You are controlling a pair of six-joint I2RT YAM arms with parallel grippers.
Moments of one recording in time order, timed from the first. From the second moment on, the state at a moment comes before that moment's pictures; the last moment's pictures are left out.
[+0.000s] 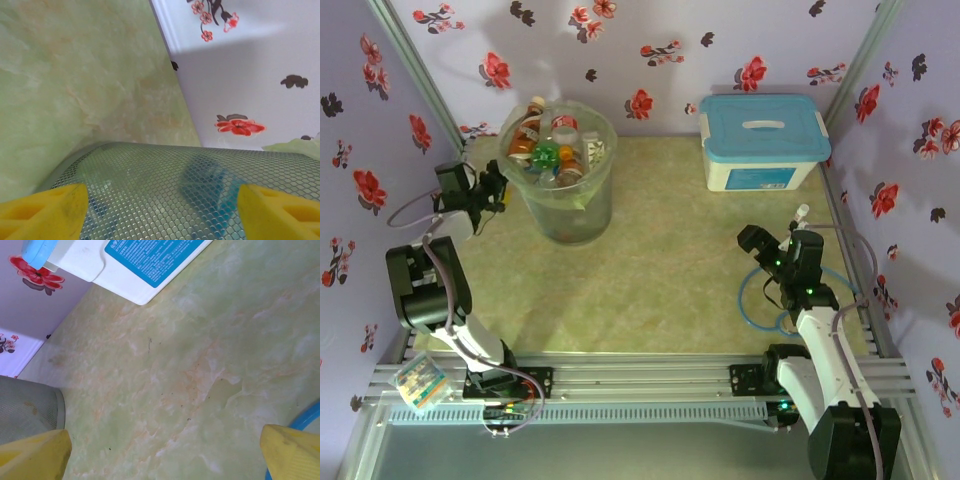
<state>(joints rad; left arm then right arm) 0.19 1.69 1.03 0.13 0.53 -1.06 -0.03 0.79 0.46 -0.24 -0.25 0.70</state>
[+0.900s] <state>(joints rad) -0.13 1.48 0.95 -0.05 0.24 -0.80 -0.03 0.79 0.48 -0.28 -0.16 0.64</state>
